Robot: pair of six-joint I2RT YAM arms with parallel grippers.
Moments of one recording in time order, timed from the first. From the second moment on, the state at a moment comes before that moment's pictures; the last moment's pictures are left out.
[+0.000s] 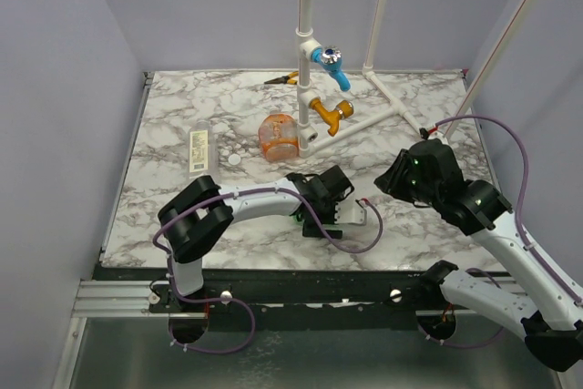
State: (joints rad) left arm -1.04 1.82 1.20 -0.51 0.08 0.66; right arm 0.61 0.88 1.03 -0.86 0.23 0.76
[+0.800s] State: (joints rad) left arm -1.05 1.41 0.59 0.33 0.01 0.30; right arm 0.61 0.94 1.23 -0.99 0.08 0.72
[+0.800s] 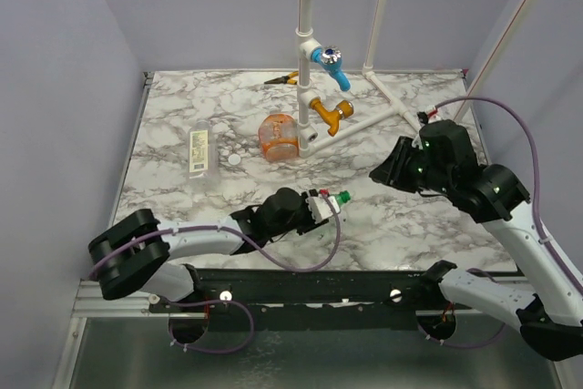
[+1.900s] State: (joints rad) left arm -1.23 1.20 0.29 1.12 -0.23 0.28; right arm 0.61 1.38 1.72 -1.26 -0.42 0.62
